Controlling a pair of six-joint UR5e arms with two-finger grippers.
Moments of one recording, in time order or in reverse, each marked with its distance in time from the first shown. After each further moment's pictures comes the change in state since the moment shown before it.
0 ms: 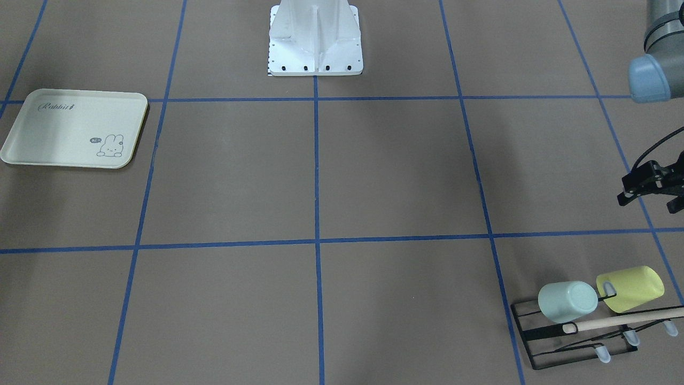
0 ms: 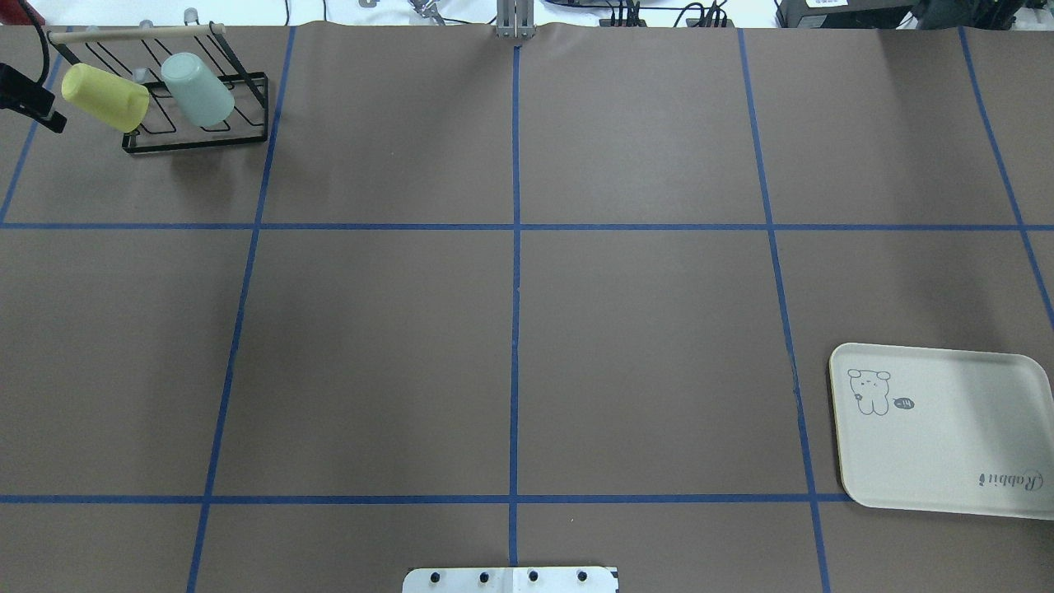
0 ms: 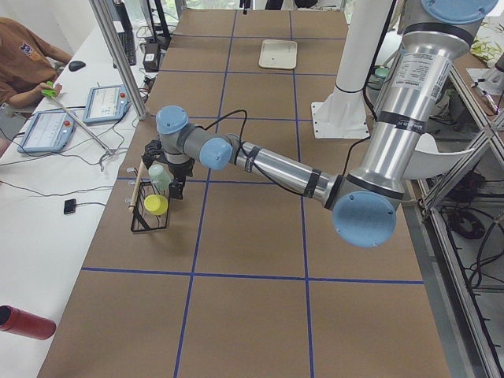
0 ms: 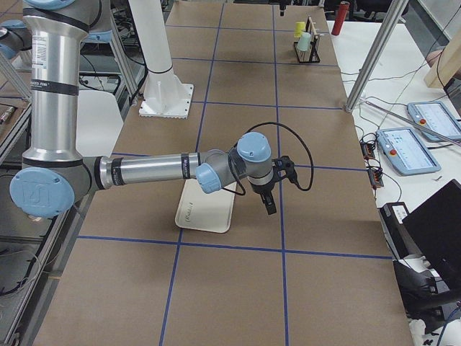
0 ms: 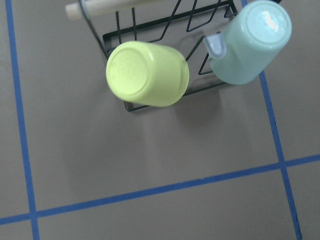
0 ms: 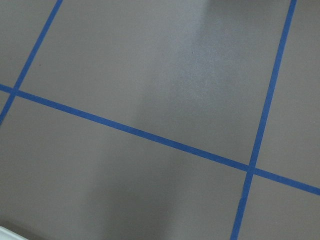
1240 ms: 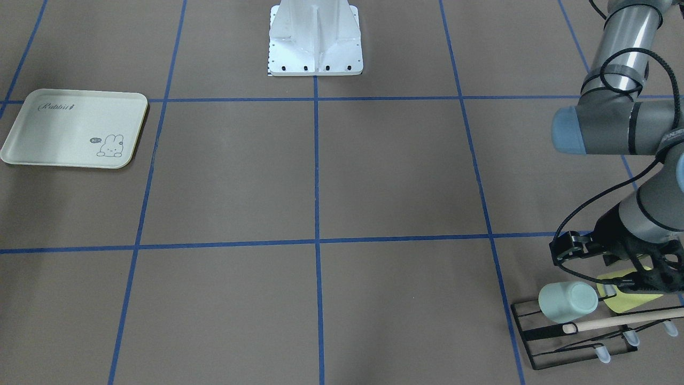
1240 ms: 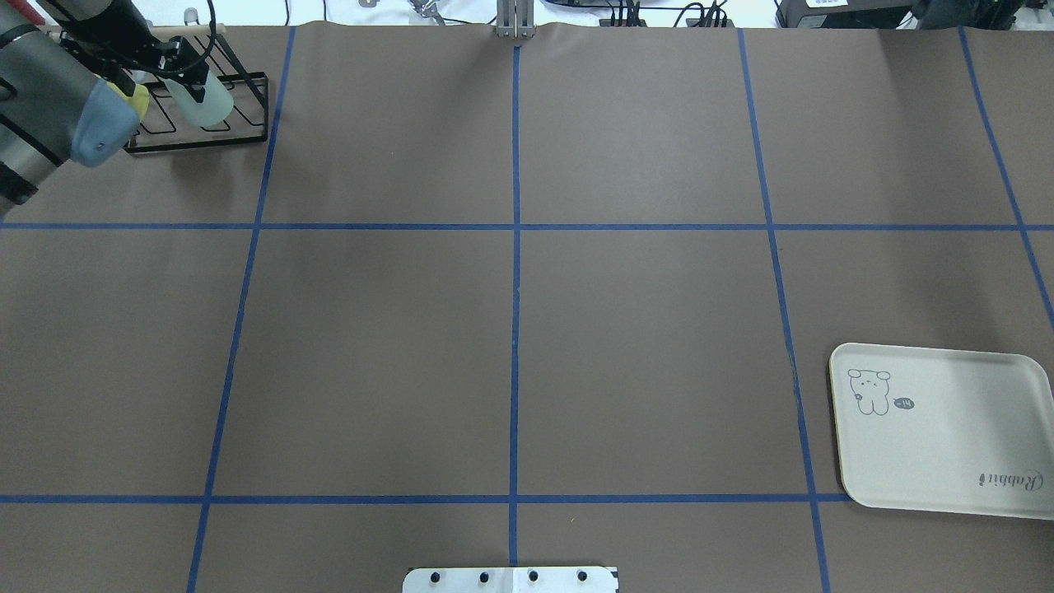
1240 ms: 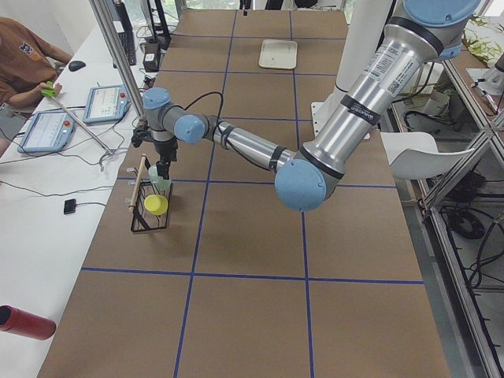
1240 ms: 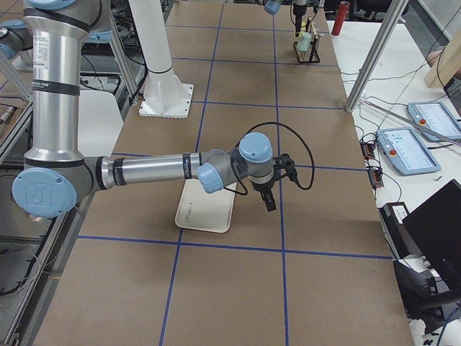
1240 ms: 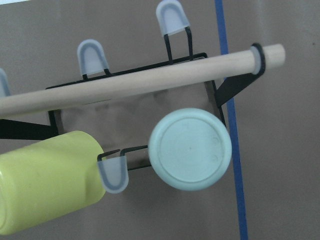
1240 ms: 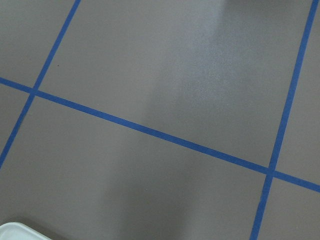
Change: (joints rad) left arm 0.160 -0.297 0.258 0.014 0.145 -0.262; right arm -0.004 0.007 -0.007 0.000 0.052 0.001
